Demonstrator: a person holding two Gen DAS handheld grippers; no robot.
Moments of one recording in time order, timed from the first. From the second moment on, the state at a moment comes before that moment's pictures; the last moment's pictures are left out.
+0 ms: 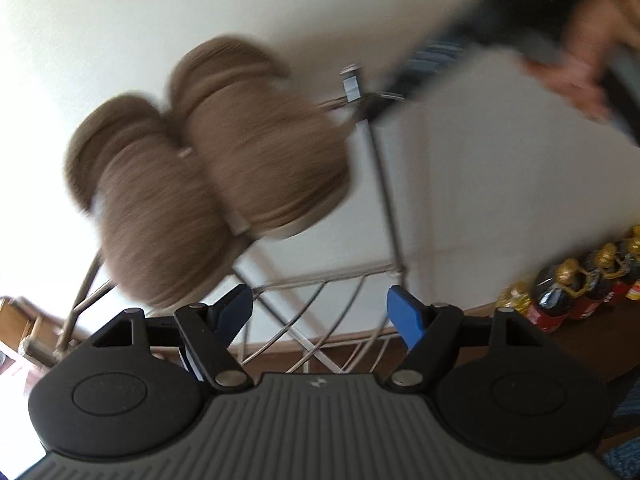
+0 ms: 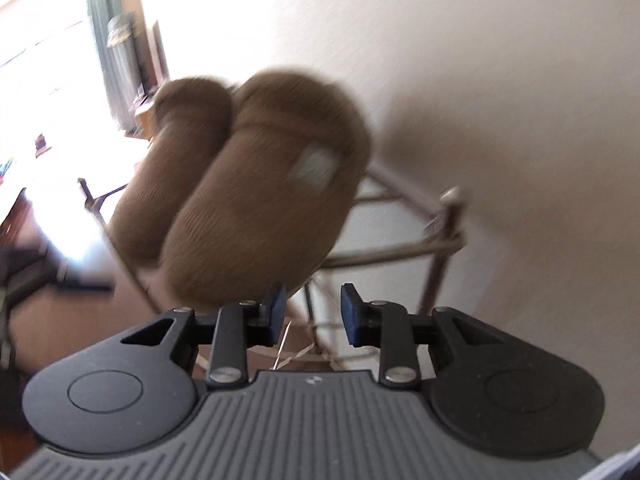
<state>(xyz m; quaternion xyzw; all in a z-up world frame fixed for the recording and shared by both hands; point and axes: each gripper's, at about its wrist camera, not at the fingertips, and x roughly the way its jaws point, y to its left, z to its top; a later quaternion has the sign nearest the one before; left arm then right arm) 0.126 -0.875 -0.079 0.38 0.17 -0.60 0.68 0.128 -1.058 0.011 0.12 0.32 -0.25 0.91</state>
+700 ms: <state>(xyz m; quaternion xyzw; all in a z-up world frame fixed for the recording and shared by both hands) 0.147 -0.958 -0.086 0.39 0.19 -0.59 0.68 0.226 -1.097 -0.011 0.05 0.34 -0.24 0.91</state>
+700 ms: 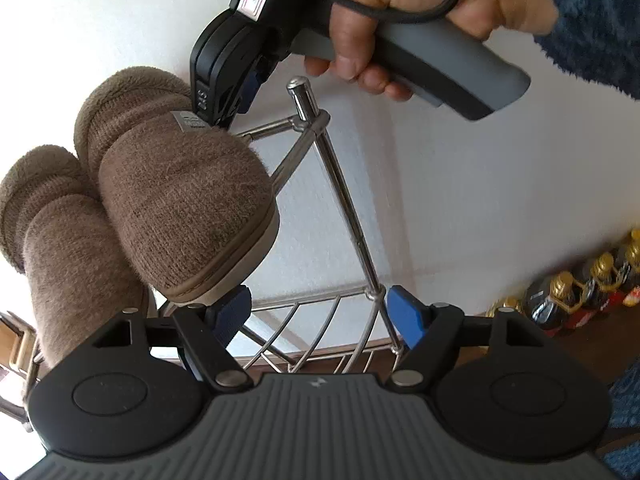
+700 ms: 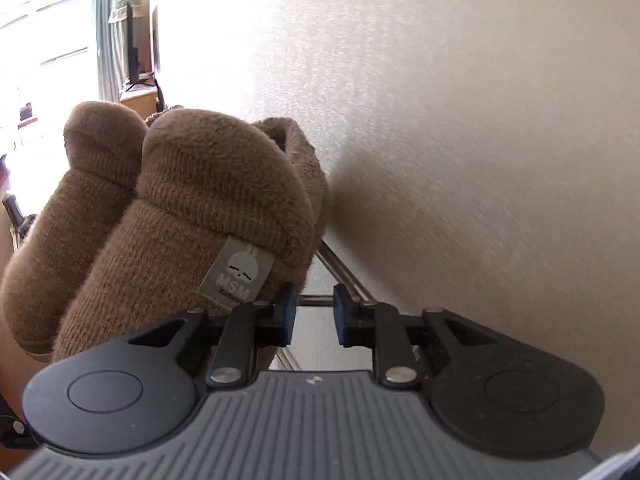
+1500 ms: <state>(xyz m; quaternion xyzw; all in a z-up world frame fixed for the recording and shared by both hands) 0.239 -0.920 -0.065 0.34 0.23 -0.51 0.75 0.165 -1.025 -0.020 0.07 0.35 -0.12 0.93</state>
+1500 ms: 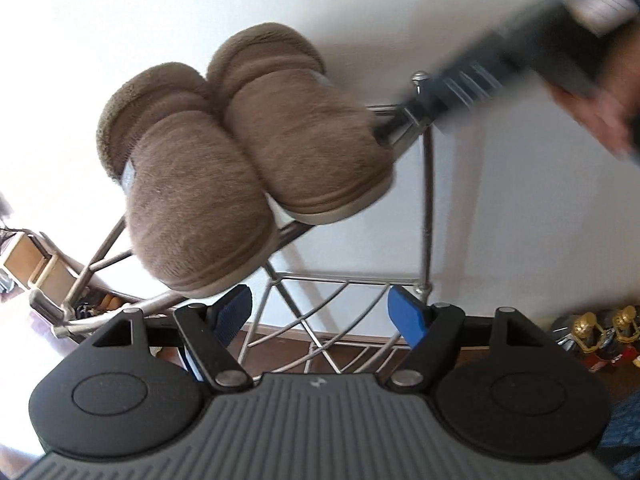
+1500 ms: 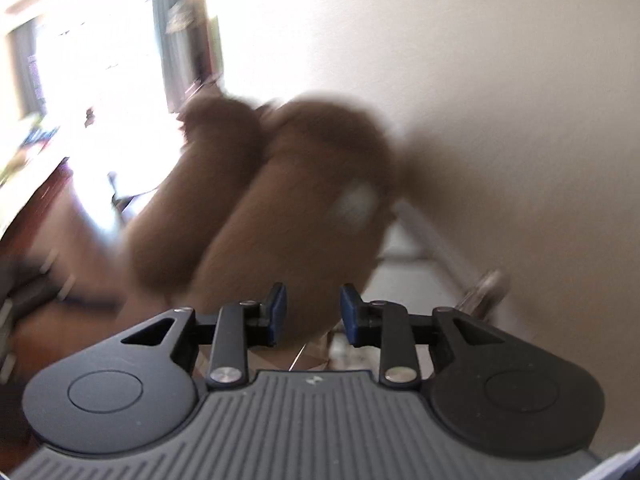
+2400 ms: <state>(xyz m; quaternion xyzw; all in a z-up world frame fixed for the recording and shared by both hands) 0.201 -0.901 -0.076 0.33 0.25 -0.49 0.77 0.136 -1.008 -0.045 0.08 0.36 -0.15 0.92</state>
